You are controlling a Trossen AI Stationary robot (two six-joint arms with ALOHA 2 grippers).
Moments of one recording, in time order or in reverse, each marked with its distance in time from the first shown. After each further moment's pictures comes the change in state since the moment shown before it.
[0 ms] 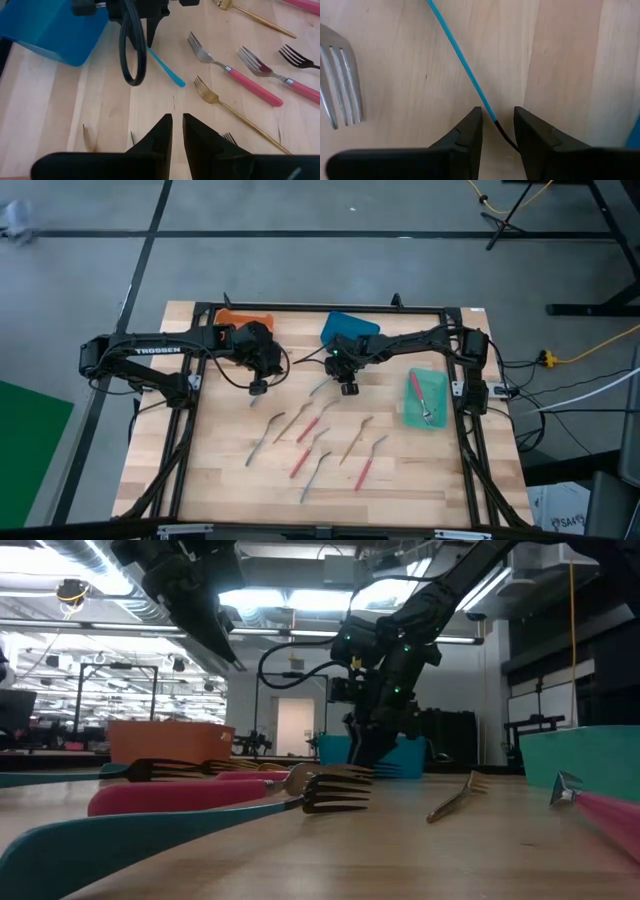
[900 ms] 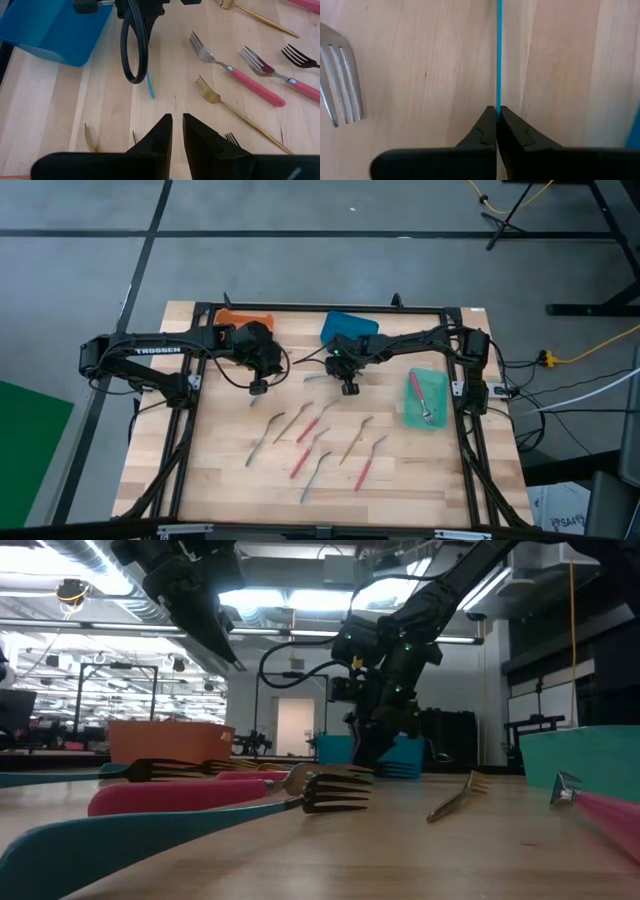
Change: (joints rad) left arm 0.000 0.000 0.000 0.000 -0.007 0.000; right arm 0.000 -0.026 -0.006 -0.005 0.009 0.004
